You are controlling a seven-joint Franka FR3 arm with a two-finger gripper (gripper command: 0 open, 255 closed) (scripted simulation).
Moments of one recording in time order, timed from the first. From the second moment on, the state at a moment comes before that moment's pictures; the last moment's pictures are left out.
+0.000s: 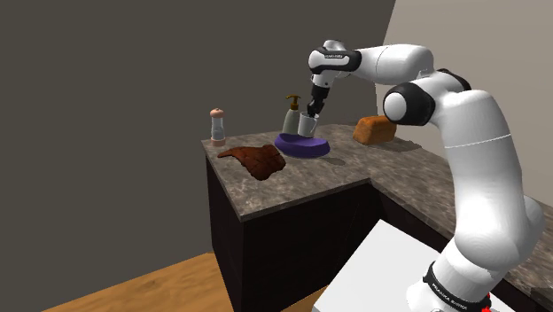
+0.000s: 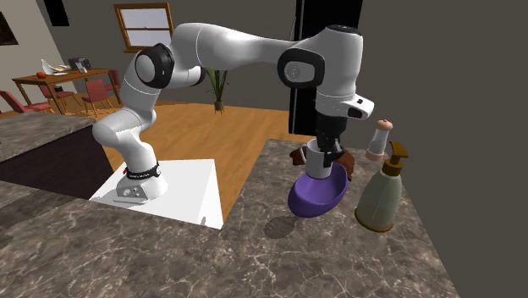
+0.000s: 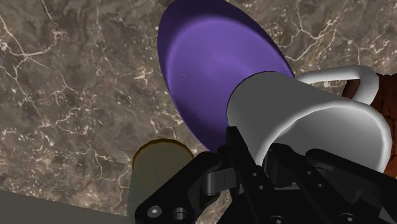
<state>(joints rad) -0.22 0.64 -0.29 -1.08 0.27 1.72 -0.60</state>
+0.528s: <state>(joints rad) -0.21 0.64 -0.29 -1.13 0.28 1.77 -0.61</state>
